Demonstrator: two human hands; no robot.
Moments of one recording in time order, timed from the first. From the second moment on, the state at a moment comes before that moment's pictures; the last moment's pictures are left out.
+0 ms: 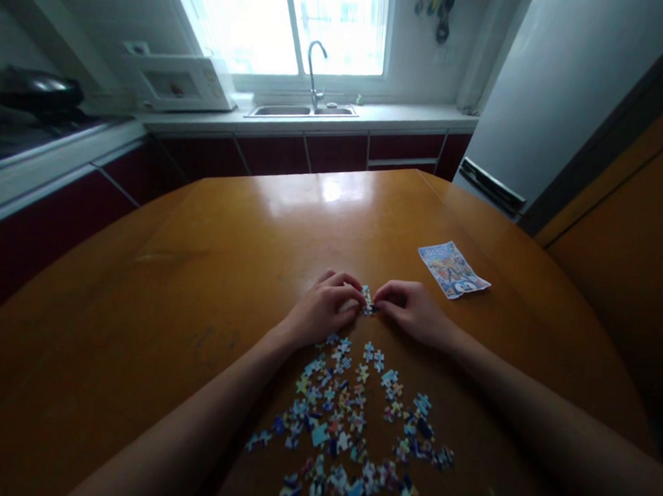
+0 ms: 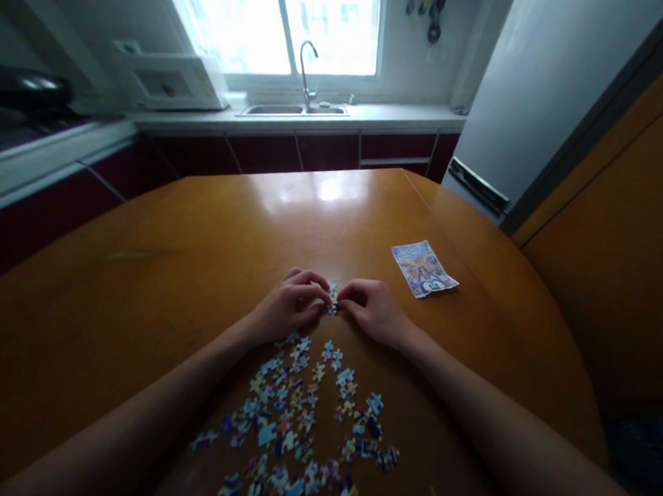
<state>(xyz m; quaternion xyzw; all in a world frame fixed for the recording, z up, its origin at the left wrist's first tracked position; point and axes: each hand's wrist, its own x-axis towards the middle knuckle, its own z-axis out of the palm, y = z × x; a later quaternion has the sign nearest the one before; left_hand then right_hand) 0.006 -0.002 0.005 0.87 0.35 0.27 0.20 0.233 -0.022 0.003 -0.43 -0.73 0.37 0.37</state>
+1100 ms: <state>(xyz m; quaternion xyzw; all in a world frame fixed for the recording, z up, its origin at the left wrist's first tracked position) 0.005 -0.003 0.005 0.88 0.35 0.26 0.20 0.232 -0.040 0.006 -0.40 -0.83 0.24 0.29</state>
